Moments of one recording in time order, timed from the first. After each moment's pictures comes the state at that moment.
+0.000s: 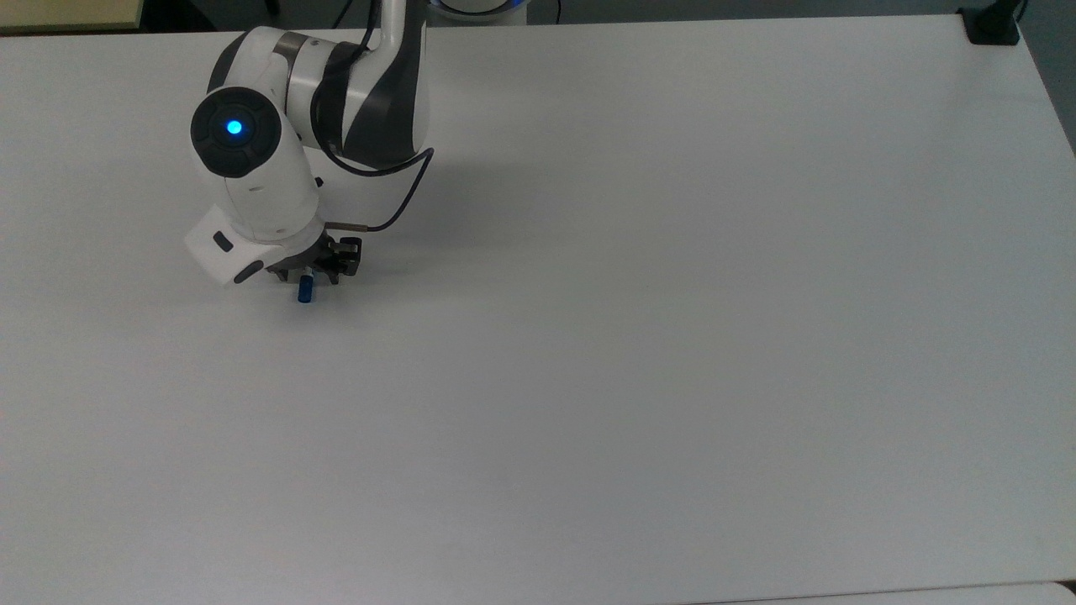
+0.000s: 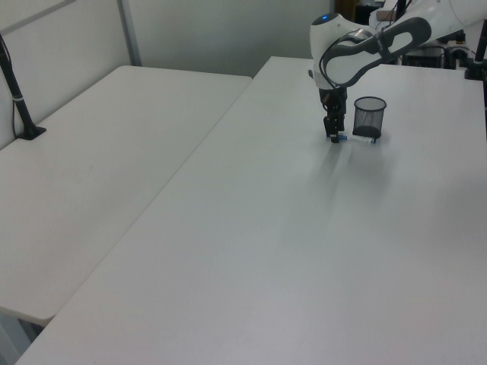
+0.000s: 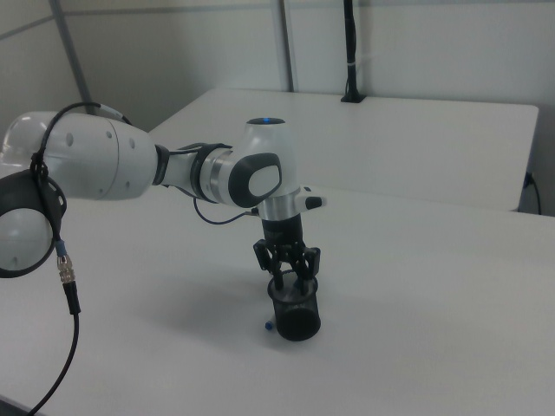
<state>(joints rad) -0.06 0.56 -0.16 -1.59 -0.07 2.04 -0.18</state>
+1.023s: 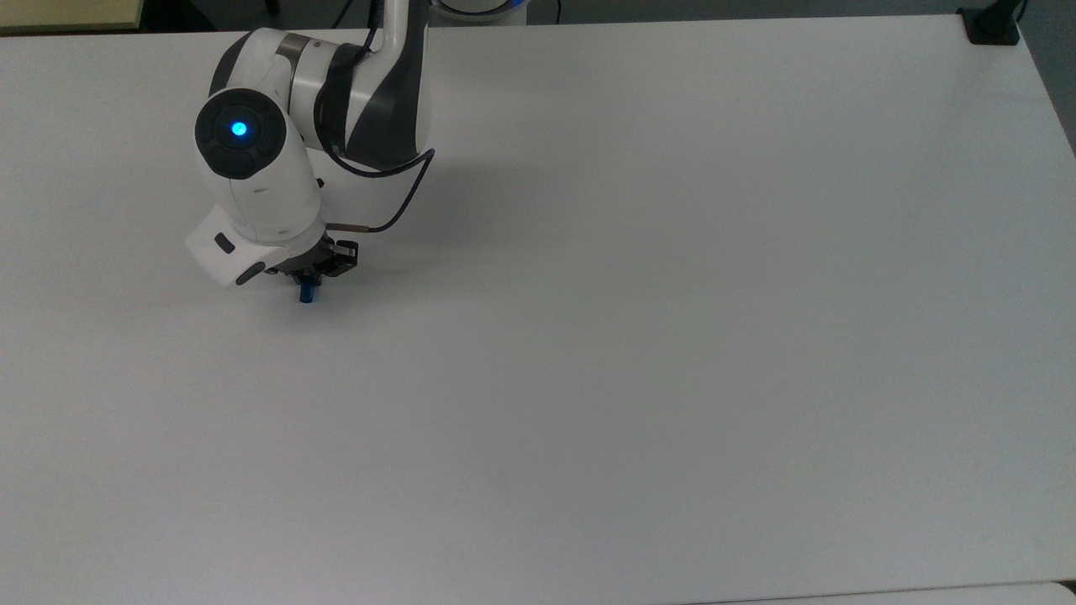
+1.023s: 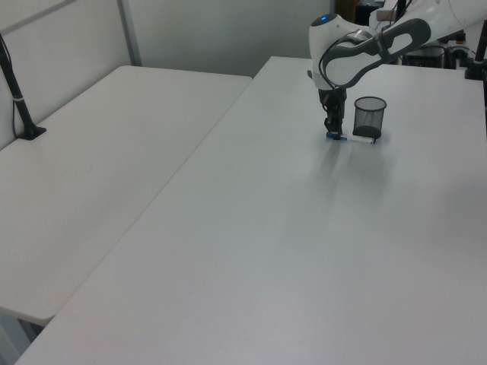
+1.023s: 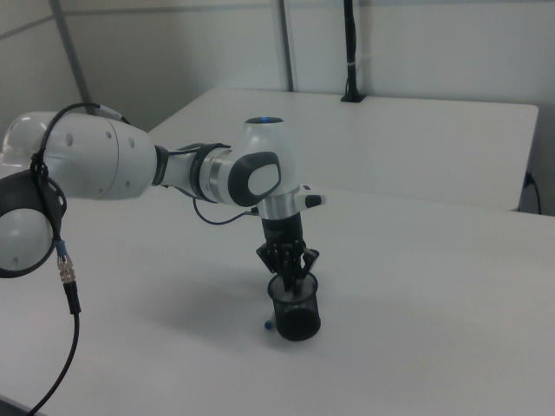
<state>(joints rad) -0.06 0.56 -0.16 -1.58 -0.08 2.04 -0.18</state>
